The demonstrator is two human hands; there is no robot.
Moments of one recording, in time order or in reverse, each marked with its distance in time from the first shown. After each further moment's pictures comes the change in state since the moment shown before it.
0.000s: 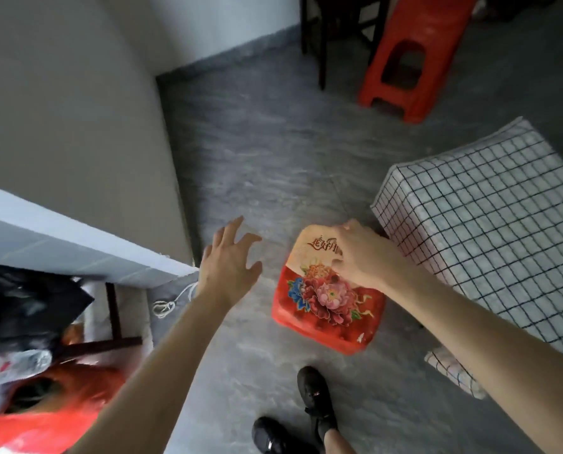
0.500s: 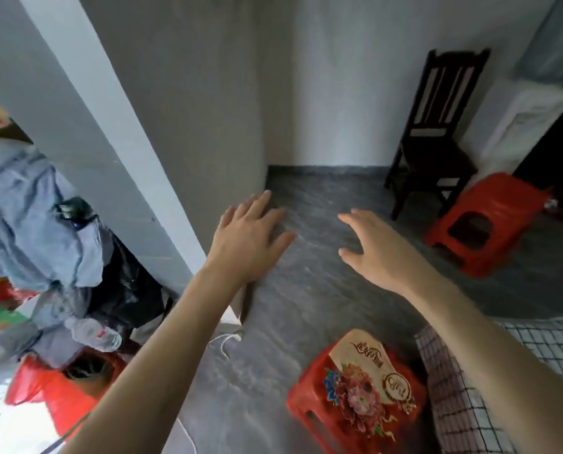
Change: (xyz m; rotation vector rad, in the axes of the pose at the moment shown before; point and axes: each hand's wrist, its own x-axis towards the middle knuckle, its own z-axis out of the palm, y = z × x) left_hand -0.065 -0.016 -0.295 0.120 0.391 -0.100; right_hand -0.062 -0.189 -0.214 -0.024 0.296 -0.459
